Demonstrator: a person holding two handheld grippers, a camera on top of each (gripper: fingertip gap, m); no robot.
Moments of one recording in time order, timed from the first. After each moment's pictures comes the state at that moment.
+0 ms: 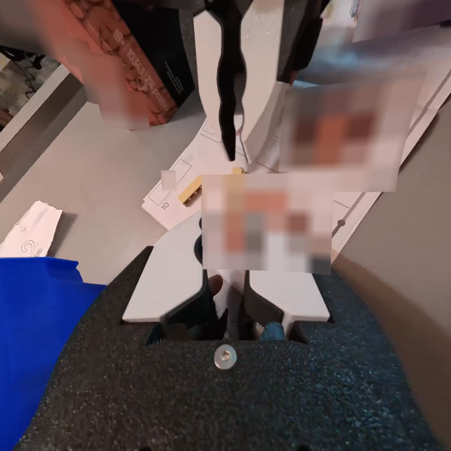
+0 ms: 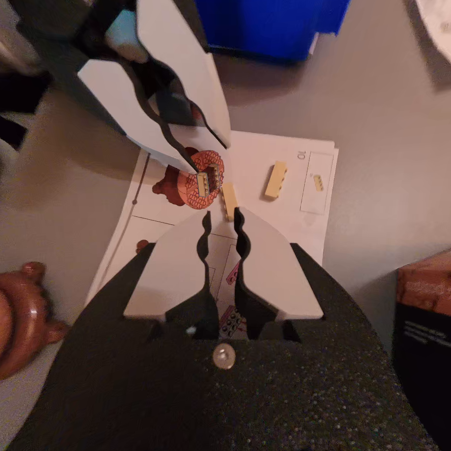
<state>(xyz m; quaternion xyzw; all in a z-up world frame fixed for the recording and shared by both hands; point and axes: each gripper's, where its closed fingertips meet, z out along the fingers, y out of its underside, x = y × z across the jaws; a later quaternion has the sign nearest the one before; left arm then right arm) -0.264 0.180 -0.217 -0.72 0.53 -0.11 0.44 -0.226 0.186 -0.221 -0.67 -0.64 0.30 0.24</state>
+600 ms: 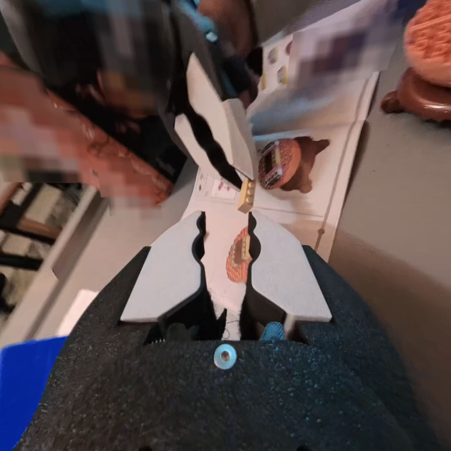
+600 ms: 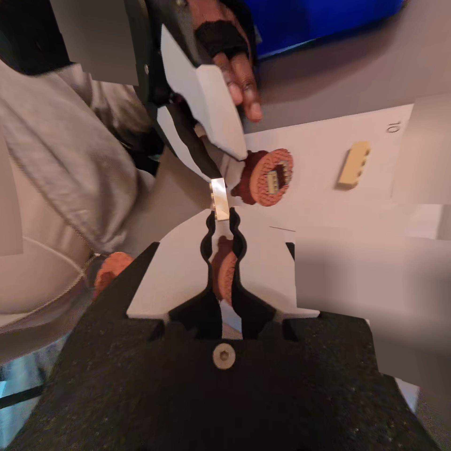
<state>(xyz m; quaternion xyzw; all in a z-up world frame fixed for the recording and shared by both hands) -0.236 0.160 -0.186 -0.55 0.63 -0.12 0.53 -0.216 0.143 -0.194 -0.67 -0.55 0.49 0.07</state>
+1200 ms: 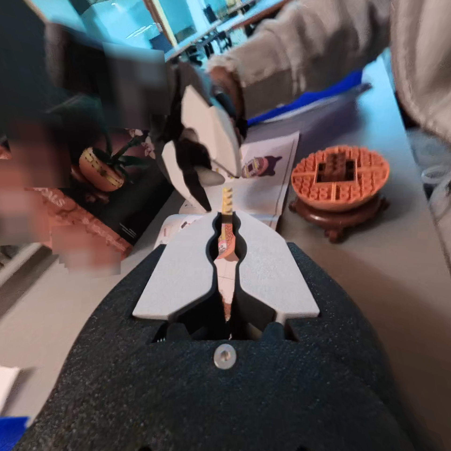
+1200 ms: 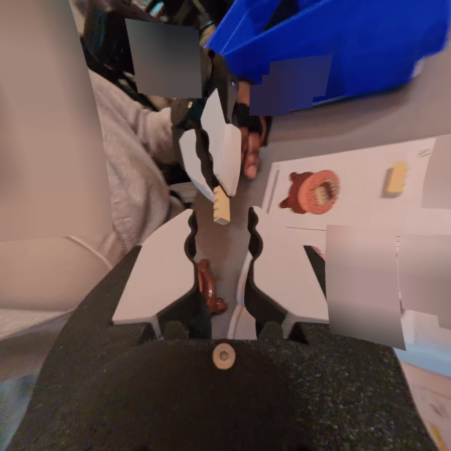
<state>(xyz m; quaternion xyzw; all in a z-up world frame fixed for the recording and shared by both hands) -0.203 0.100 -0.144 -0.52 0.59 -0.29 0.54 -0.197 0.105 -0.141 -0.65 -0.52 0.53 0.16</state>
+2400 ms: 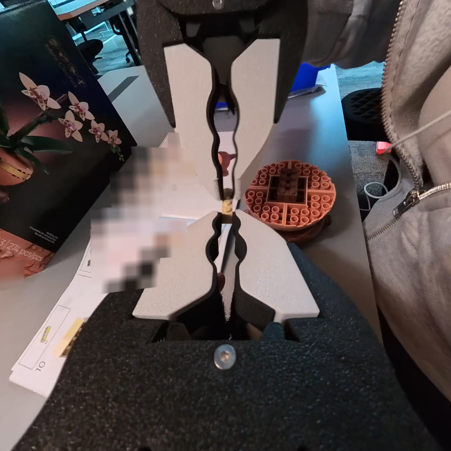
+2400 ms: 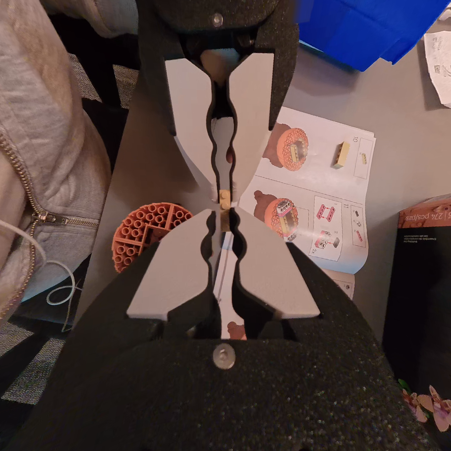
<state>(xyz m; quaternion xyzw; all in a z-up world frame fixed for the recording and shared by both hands) -0.172 0.063 -0.162 -0.56 0.62 -0.34 0.44 -0.170 0.063 -0.159 -0.66 -0.68 0.18 0.27</state>
